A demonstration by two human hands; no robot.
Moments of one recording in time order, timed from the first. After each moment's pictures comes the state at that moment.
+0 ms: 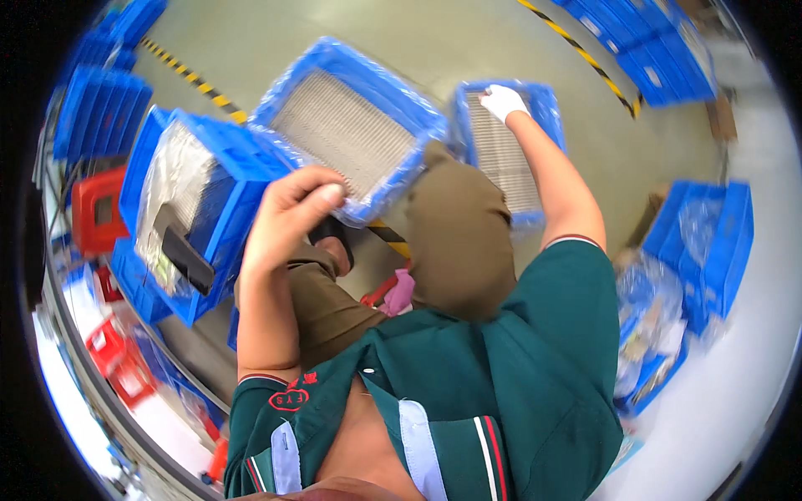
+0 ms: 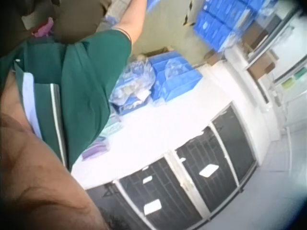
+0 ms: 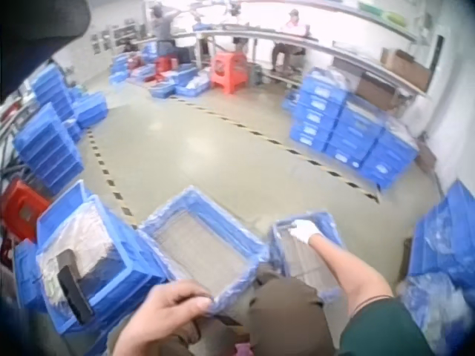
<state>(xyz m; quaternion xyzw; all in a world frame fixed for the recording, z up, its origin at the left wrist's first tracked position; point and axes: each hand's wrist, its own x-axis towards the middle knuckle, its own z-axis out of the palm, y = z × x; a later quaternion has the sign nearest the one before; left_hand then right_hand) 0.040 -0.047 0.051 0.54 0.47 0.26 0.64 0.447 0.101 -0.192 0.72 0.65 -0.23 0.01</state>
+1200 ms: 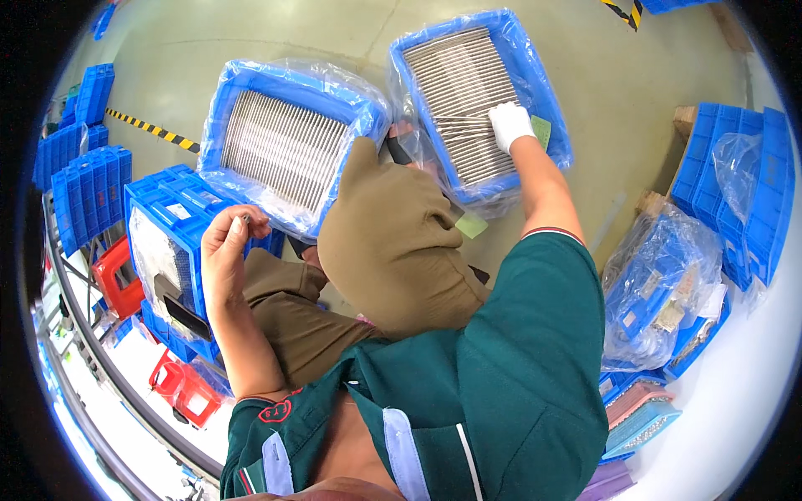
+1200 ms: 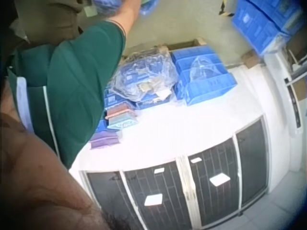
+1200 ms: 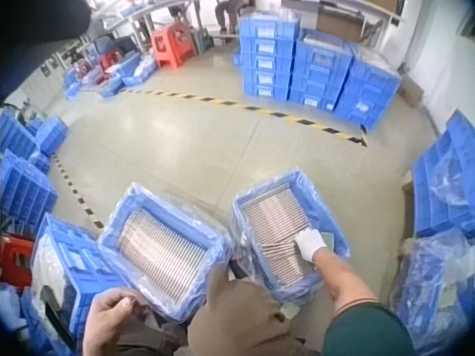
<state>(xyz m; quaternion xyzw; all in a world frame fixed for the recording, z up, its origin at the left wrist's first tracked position) 0.092 -0.016 -0.004 0.51 0.53 0.25 0.63 0.542 -0.052 -0.307 0.67 0.73 -0.11 0.11</state>
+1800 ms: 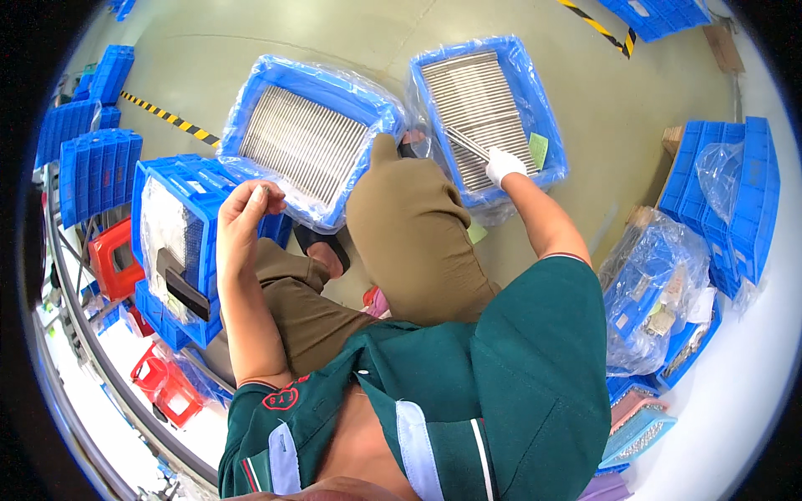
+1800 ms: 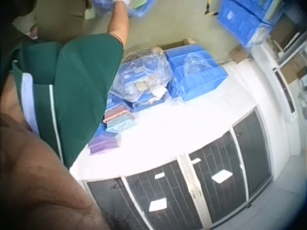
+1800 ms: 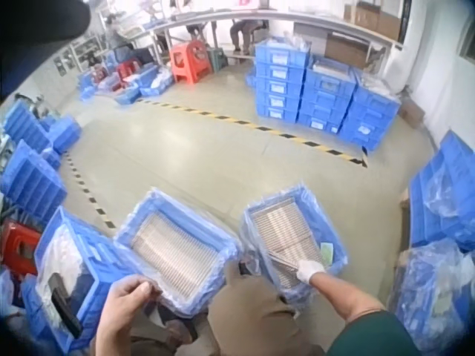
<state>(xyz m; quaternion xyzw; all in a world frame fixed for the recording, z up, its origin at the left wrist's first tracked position) 0.074 -0.029 0.011 0.53 0.52 0.29 0.61 0.492 -0.103 -0.285 0.77 0.52 -0.36 0.10</state>
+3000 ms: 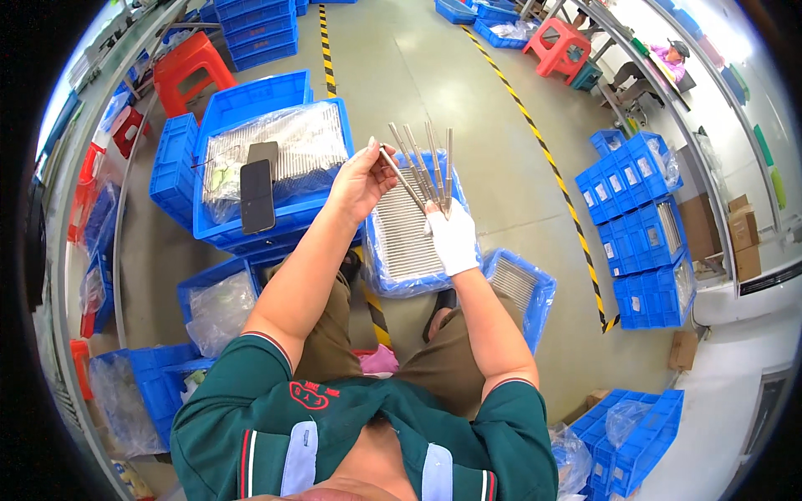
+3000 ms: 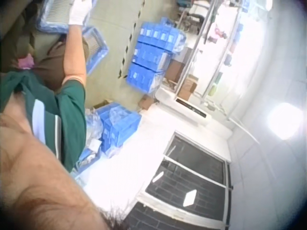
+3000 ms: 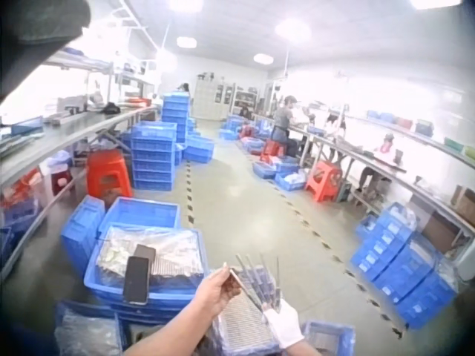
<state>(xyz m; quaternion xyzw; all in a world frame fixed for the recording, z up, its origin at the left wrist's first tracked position) -0.031 -0.014 0.041 0.20 0.30 0.70 0.62 0.161 -0.011 0.036 0.49 0.62 -0.49 -0.35</state>
